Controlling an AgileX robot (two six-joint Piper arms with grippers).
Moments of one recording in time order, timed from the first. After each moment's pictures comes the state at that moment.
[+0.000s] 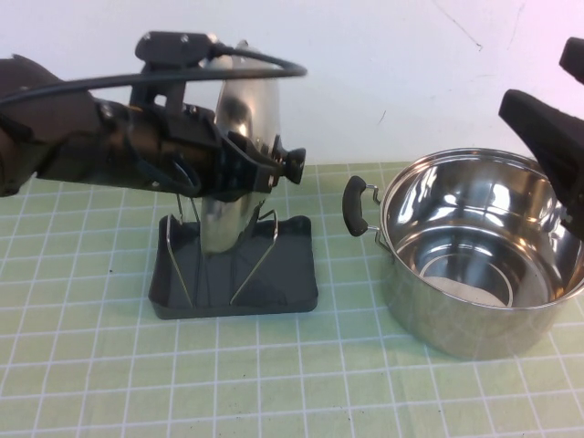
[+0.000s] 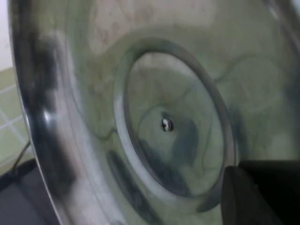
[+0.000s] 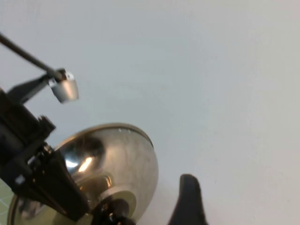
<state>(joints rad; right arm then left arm) 0.30 1.04 -0.68 -0.80 -0.55 0.55 -0.29 1.52 -1.25 -0.84 0.66 0.70</state>
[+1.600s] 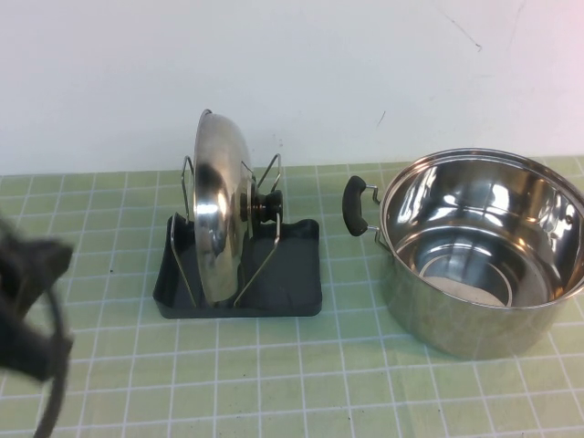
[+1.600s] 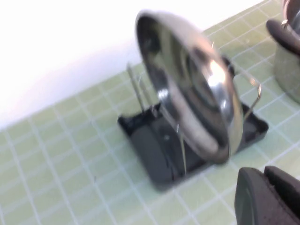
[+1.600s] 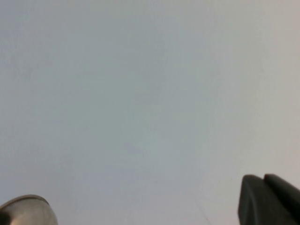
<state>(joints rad) 0.30 0.44 -0.54 -0.96 -0.14 0.79 -0.29 0.78 -0.83 -0.13 0.63 0.25</state>
